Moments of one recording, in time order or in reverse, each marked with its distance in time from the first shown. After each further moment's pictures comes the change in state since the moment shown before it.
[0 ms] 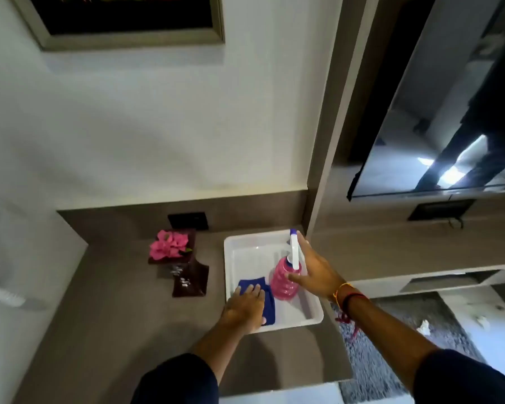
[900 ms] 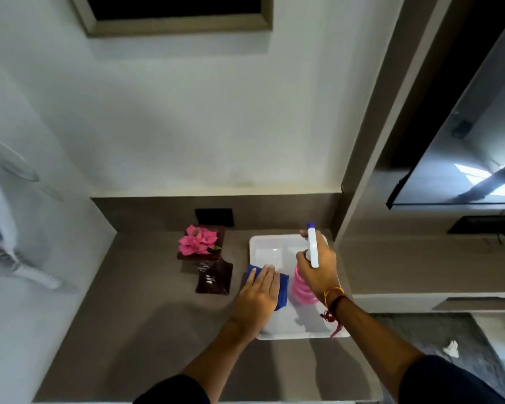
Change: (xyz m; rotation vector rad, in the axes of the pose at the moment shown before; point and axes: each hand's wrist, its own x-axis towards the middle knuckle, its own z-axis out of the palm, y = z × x) left_hand -0.007 -0.033 0.009 0.114 0.464 0.047; right_hand 0.040 -0.041 0.051 0.182 0.500 0.038
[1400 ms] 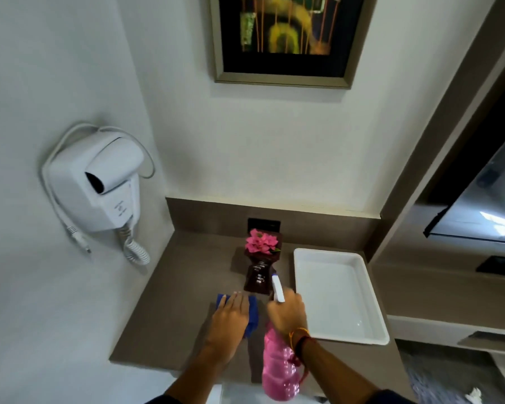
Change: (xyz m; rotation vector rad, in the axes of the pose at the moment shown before) left_hand -0.172 -0.095 -0.035 -0.075 -0.011 -0.379; right_hand -0.138 -0.135 0.116 -0.219 -0.307 0.272
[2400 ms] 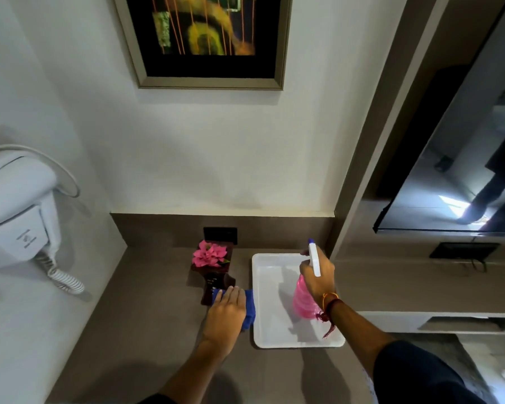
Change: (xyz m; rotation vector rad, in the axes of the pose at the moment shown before) left_hand 0.075 0.088 -0.009 0.077 0.025 0.093; right_hand 0.120 0.097 -0.147 0.295 0.325 -0.167
